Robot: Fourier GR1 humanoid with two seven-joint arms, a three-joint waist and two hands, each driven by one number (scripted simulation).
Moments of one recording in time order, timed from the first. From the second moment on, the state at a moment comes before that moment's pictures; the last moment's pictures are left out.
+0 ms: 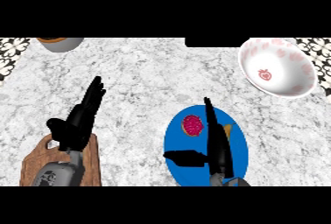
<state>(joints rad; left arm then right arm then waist) -0.14 0.12 -0.10 -1.55 0.01 0.11 0.09 -0.11 0.00 0.51 -1.60 0.49 -0.51 0.59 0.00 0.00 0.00</state>
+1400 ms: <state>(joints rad) -0.14 0.08 -0.06 -1.54 -0.04 0.08 0.08 -0.26 0.00 0.52 -1.24 0.55 -0.43 0.45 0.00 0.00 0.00</state>
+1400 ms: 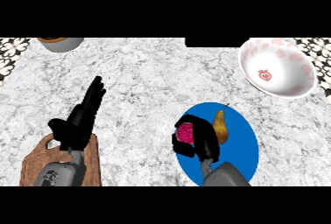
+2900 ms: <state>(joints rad) -0.14 0.06 -0.04 -1.53 -0.05 0.07 0.08 -0.40 -0.24 0.26 -1.87 0.50 -0.14 0.39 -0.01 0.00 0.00</state>
